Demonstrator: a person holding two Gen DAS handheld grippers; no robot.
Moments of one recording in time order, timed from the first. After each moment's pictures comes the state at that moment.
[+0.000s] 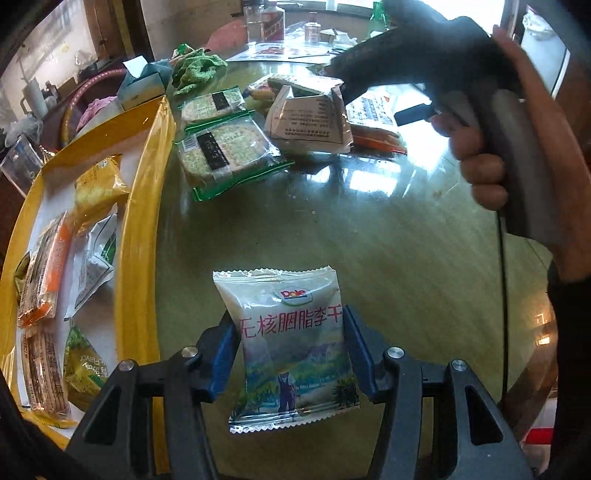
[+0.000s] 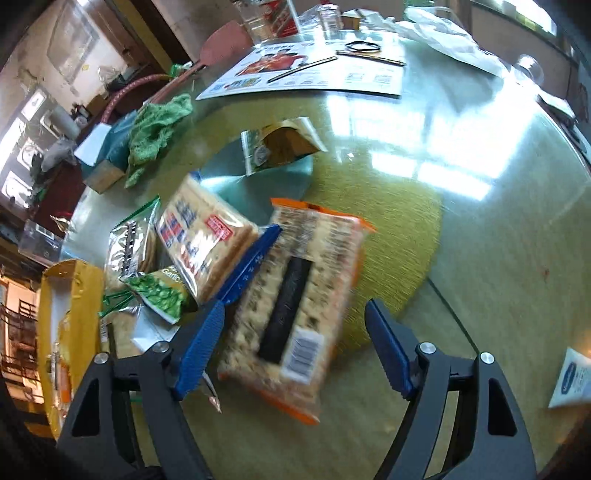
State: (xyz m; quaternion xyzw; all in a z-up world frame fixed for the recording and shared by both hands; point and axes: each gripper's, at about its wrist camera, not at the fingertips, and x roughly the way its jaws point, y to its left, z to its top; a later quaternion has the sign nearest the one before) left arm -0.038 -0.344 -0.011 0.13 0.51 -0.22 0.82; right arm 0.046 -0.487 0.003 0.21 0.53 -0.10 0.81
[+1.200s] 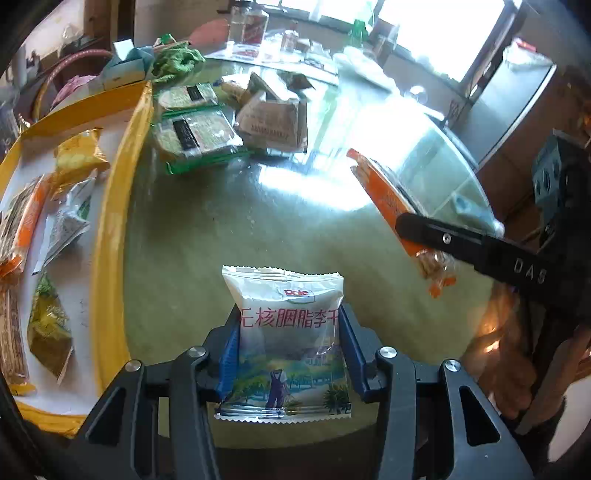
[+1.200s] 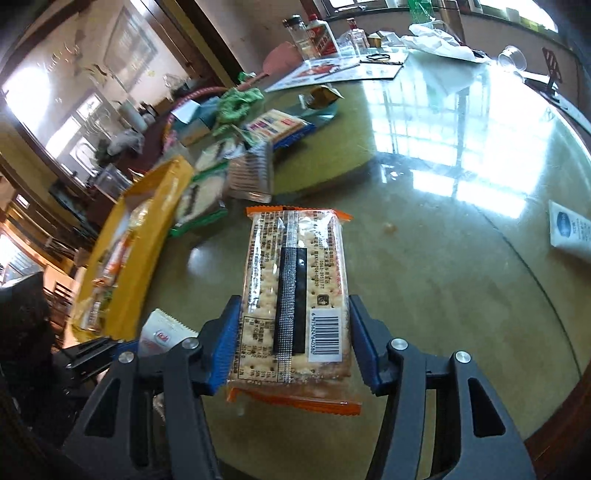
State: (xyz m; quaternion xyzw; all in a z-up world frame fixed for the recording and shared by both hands) left arm -0.062 -0.320 0.003 0.03 0.52 -0.31 0.80; right arm -0.141 -0.441 0.019 0.23 0.46 0.00 0.86
